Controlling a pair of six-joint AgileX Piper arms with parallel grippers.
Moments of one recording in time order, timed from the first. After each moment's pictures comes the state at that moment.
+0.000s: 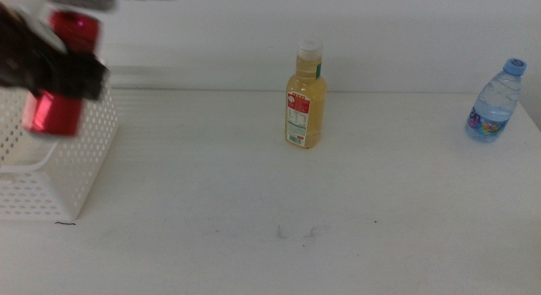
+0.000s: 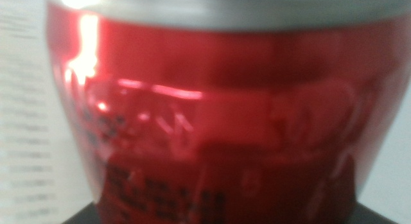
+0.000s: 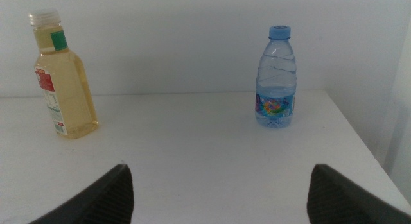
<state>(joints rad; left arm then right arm) -0.04 1.47 -1.33 -0.08 0.92 0.20 0.05 0.00 0.00 -0.05 0.20 0.09</state>
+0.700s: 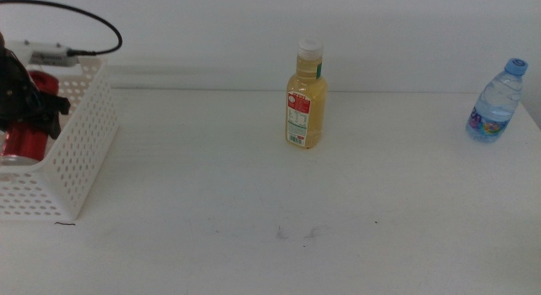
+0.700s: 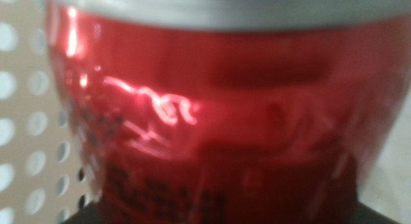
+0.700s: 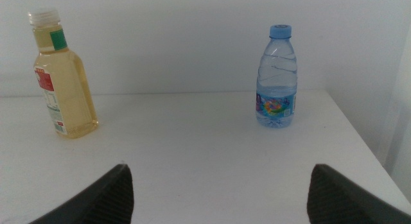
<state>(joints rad) 0.23 2.13 -1.77 0.02 1.02 0.21 0.05 0.00 0.00 -0.05 0.20 0.09</state>
